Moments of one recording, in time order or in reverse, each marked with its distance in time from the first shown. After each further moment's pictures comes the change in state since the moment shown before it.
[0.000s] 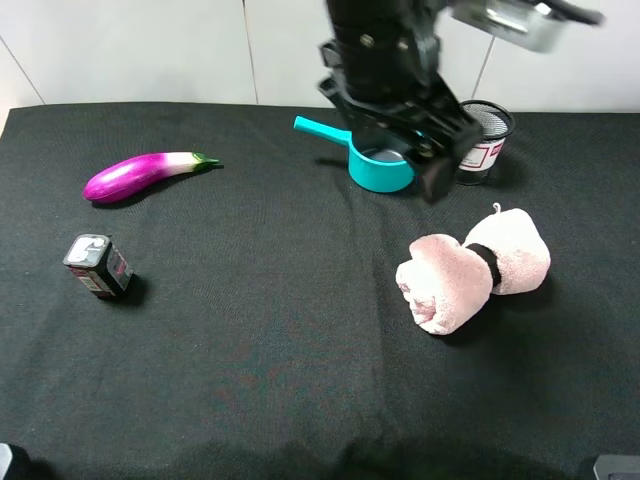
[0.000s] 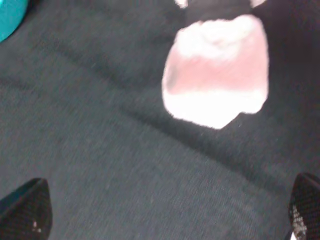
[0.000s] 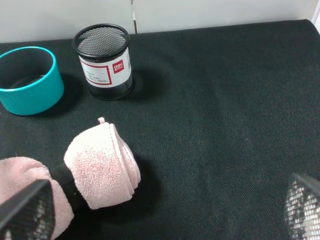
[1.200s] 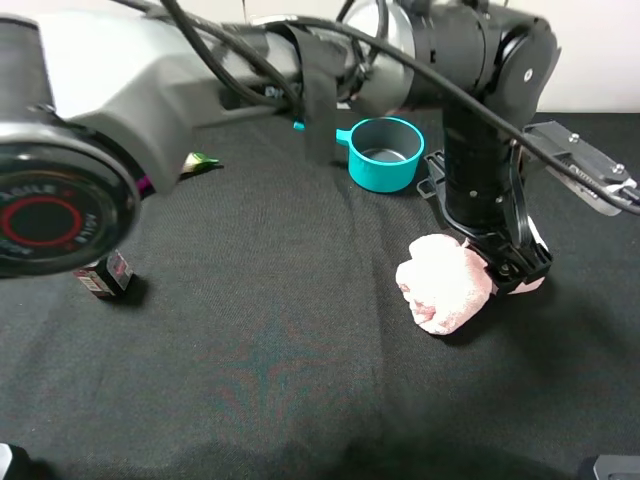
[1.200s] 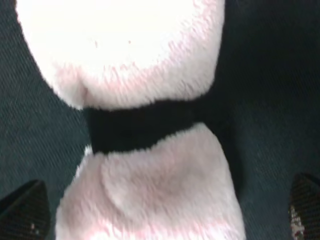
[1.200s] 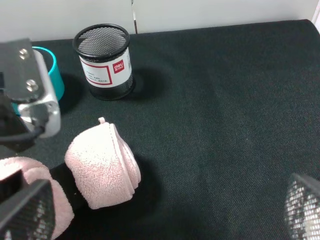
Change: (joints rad) left arm -0.125 0.363 -0.206 0.013 -0.176 0.034; right arm 0.000 0.000 0.000 0.001 0.000 0.000
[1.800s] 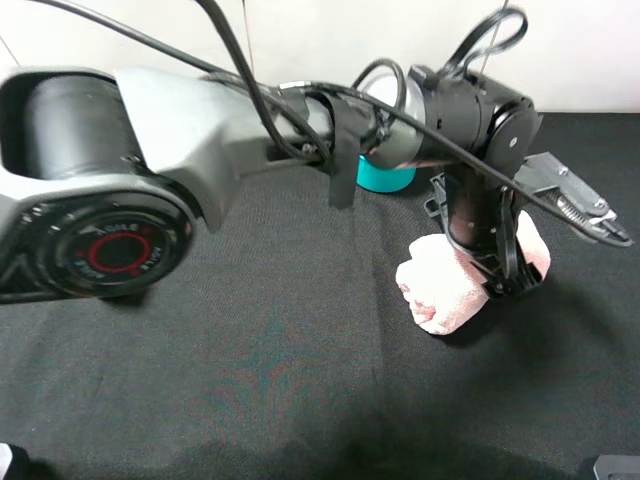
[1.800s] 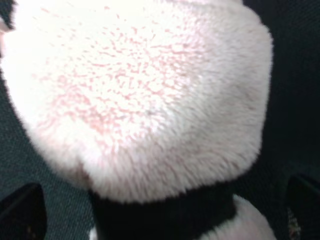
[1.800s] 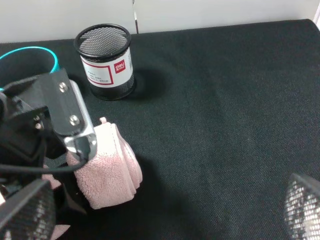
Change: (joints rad) left arm -0.005 0.107 -0.009 0.025 -0.141 0.010; right arm 0.000 0.000 0.000 0.006 0.000 0.000
